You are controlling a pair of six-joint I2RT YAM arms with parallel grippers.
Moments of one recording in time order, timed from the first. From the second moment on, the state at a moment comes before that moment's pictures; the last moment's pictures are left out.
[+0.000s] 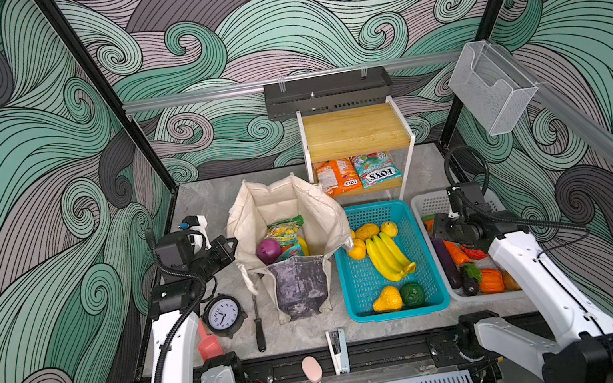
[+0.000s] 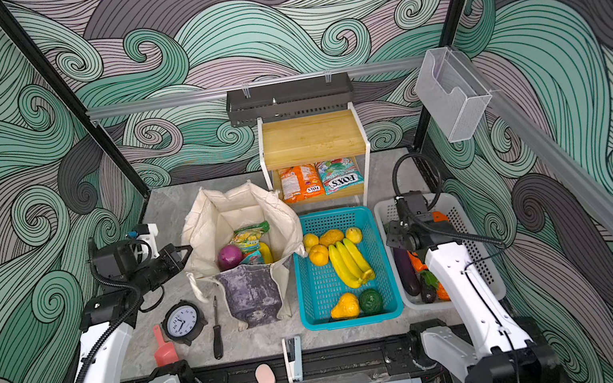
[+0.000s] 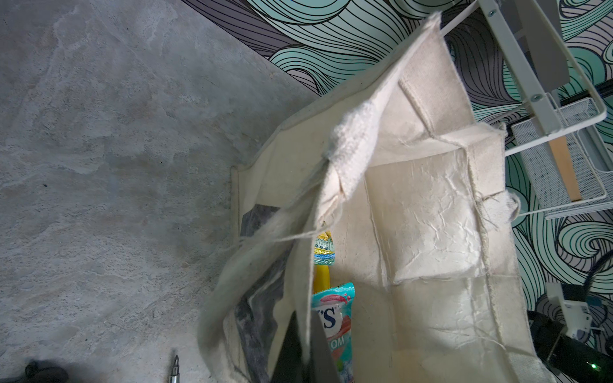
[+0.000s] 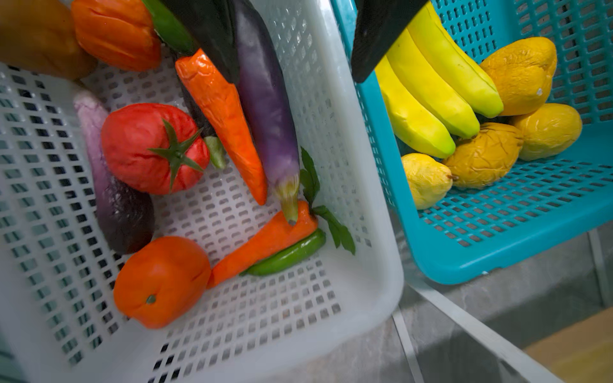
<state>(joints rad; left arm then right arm) 0.12 0.87 0.85 -0.60 0.51 -0.43 0.04 1.06 0.89 -0.87 0.15 0.36</state>
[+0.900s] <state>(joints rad) 0.12 0.87 0.85 -0.60 0.52 -0.44 -0.16 1.38 0.81 -0.60 -0.04 0.34</state>
